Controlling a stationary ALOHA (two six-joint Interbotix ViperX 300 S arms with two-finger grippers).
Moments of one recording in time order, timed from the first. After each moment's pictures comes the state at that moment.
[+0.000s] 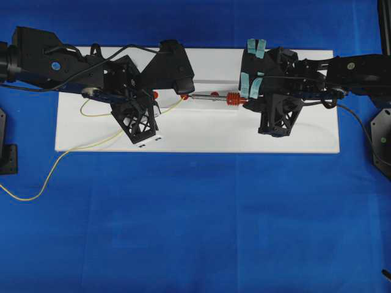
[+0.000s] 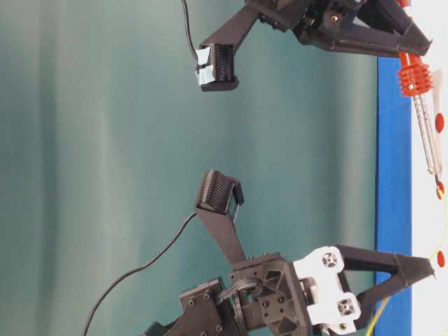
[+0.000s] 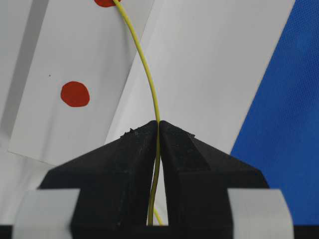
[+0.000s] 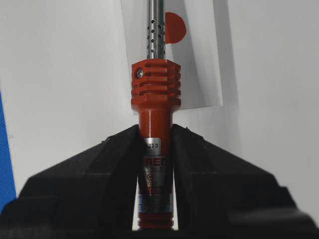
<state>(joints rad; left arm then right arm) 0.11 0.05 0.49 0.00 0.56 -0.25 -0.21 -0.11 0.79 0.06 0.27 0.03</state>
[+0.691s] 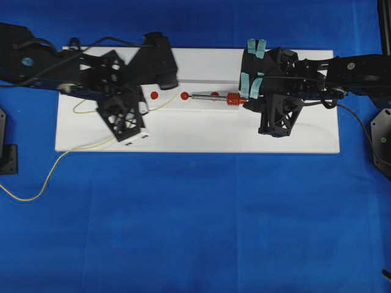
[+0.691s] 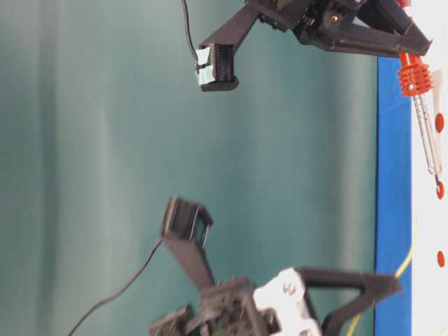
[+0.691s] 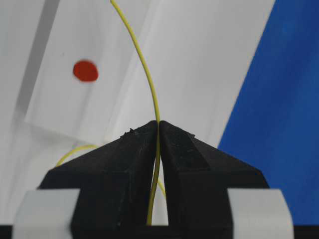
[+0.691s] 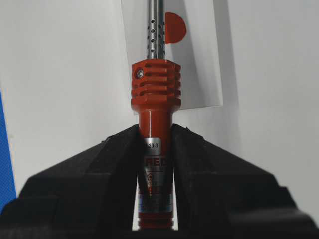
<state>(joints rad) 0.11 -0.08 0.56 0.00 0.56 -0.25 -0.21 -0.11 0.79 0.06 0.27 0.03</state>
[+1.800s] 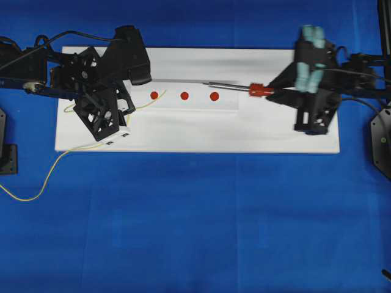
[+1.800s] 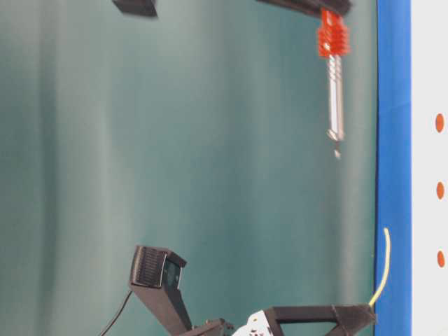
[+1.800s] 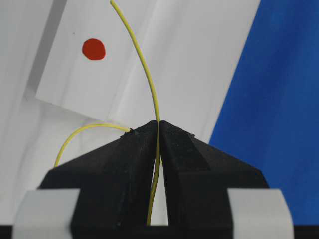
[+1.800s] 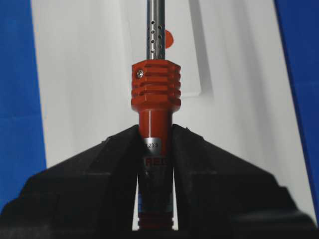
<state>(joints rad) 0.11 -0.20 0.66 0.00 0.51 -0.26 -0.21 -0.48 0.94 0.06 0.28 0.03</state>
